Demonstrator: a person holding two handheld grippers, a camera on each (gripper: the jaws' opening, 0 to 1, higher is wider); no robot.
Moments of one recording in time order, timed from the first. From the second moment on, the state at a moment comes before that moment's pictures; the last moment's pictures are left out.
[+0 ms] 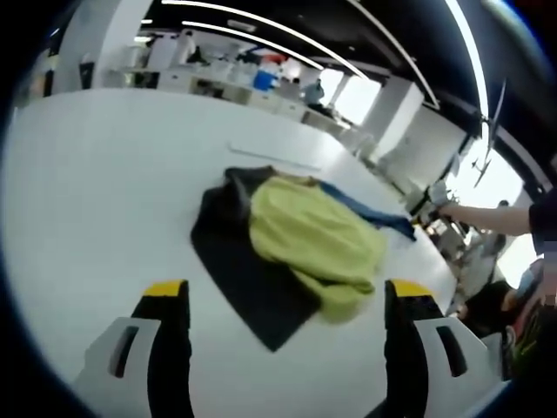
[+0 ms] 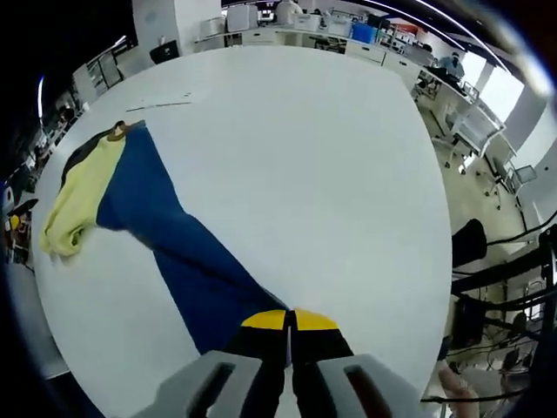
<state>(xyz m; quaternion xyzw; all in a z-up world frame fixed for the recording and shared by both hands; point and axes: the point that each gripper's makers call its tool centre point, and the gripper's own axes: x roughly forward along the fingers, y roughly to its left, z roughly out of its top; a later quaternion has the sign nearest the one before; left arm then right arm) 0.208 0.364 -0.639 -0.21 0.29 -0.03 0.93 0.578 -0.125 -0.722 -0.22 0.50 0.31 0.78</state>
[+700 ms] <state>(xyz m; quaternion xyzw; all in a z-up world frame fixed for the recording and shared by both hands) 0.208 0.361 -0.637 -0.21 0.28 -0.03 0.93 0.574 -0.136 -0.702 -0.21 0.47 0.29 0.80</state>
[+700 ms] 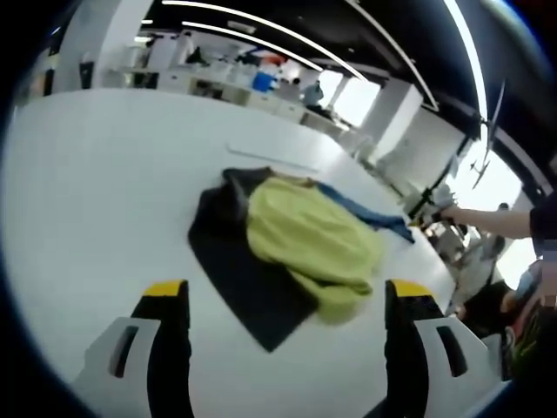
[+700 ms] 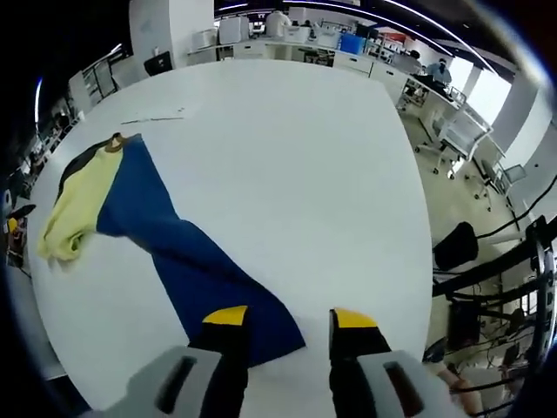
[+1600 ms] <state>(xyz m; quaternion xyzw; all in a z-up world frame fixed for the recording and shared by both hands) 0.207 0.357 -0.632 -0.21 0.27 -0.03 0.94 0.507 -0.114 -0.688 -0.25 0.43 0.38 0.78</state>
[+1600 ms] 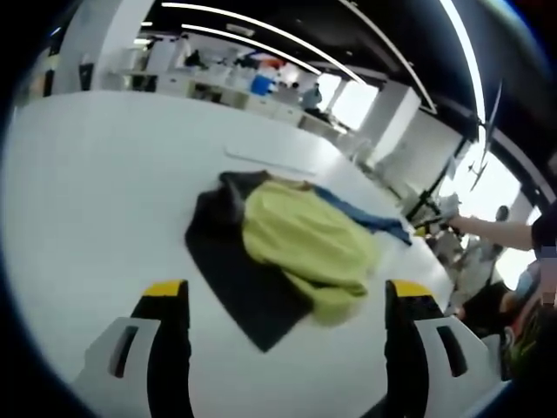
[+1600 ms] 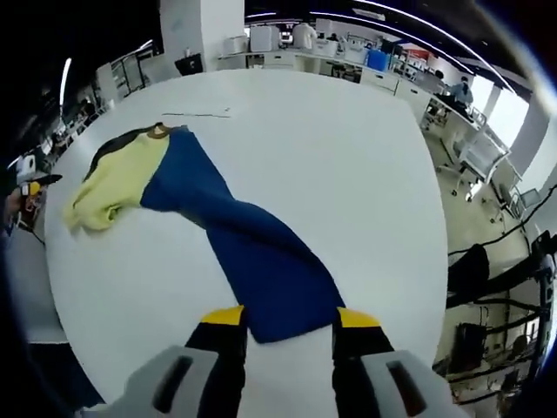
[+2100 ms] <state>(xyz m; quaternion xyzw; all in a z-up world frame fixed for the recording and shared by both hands) 0.204 0.357 -0.631 -0.21 0.28 -0.03 0.94 0.494 -0.111 -0.704 -0.28 0.44 0.41 0.75</state>
